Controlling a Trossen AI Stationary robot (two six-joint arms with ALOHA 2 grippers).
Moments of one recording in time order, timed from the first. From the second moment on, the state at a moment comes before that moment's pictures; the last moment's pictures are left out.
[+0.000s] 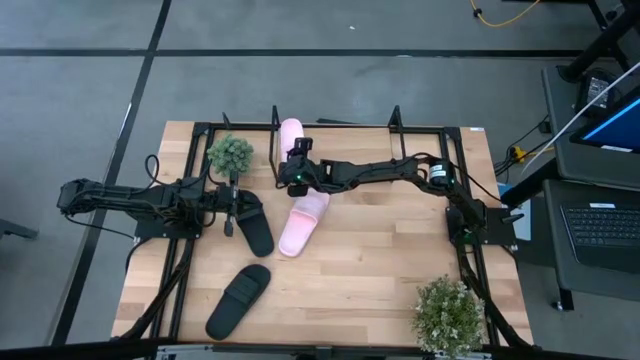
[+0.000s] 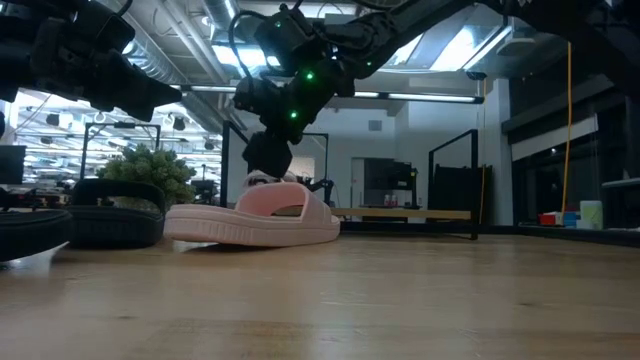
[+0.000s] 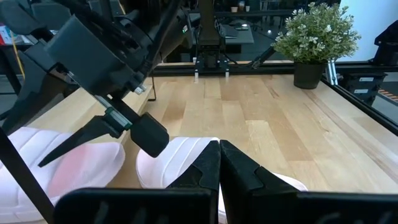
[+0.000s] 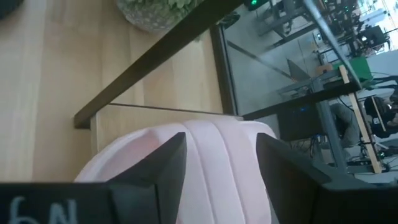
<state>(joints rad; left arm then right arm) 0.05 0.38 0.08 0.15 -0.01 0.02 -0.13 2.24 1.72 -0.08 0.60 -0.58</state>
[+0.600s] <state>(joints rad) 0.05 0.37 0.08 0.15 -0.01 0.02 -0.10 2.18 1.78 -0.23 0.75 -0.63</state>
